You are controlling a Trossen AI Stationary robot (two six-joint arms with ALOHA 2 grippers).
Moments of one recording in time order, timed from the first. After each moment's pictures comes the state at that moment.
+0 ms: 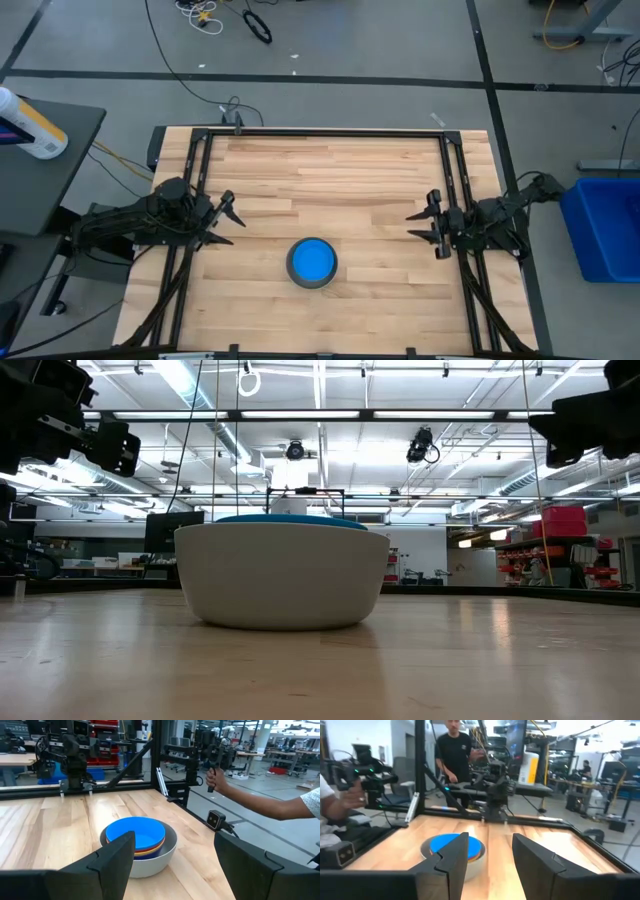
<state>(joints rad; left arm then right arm) 0.24 0.00 0.07 -0.11 0.68 -0.03 0.45 0.02 0.01 0.11 0.37 -0.12</state>
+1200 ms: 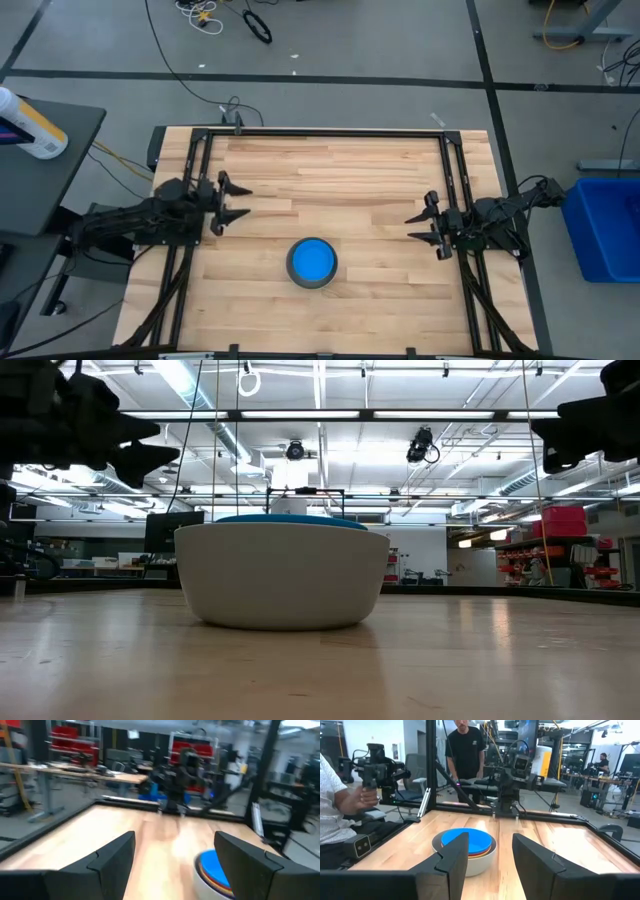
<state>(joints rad) 0.24 0.03 0.01 0.10 0.15 -0.15 0.39 0.00 0.01 0.05 0.23 -0.08</state>
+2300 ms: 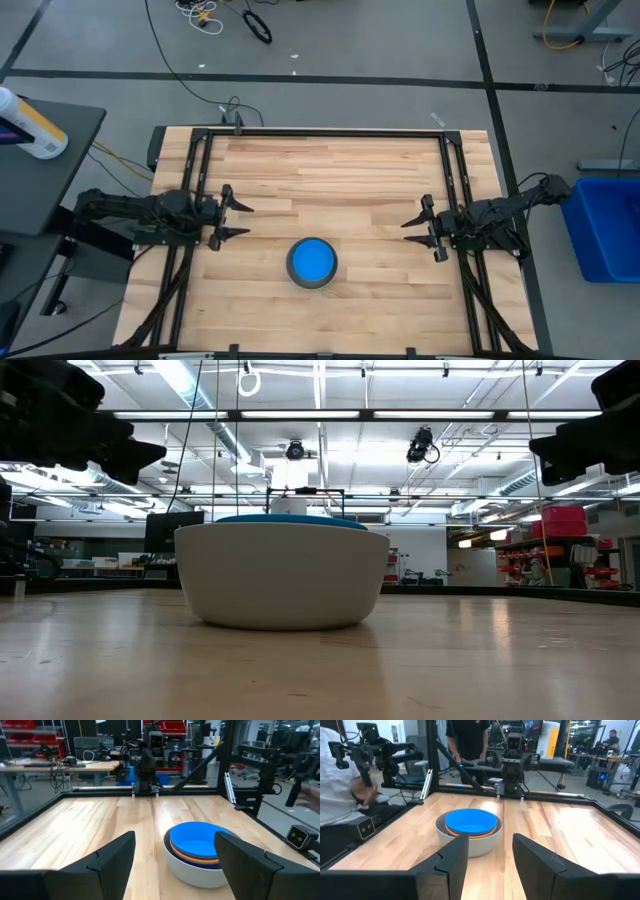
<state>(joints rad) -0.11 0.06 0.01 0.03 -0.04 -0.03 0.39 0.10 0.01 0.05 0.22 -0.03</state>
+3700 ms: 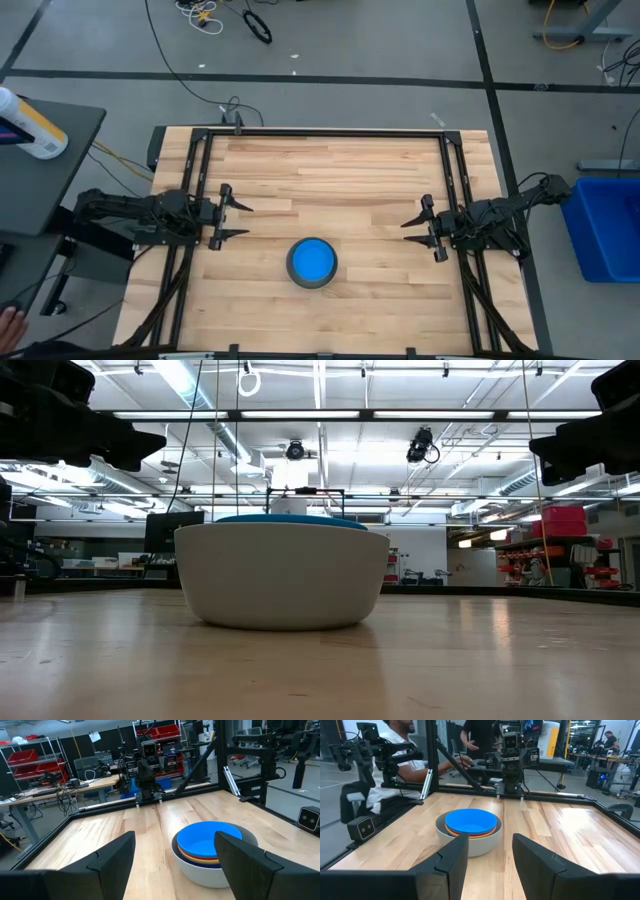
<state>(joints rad) -0.11 0.06 0.01 0.07 -0.02 0.16 0.39 0.10 0.01 0.05 0.22 -0.03</state>
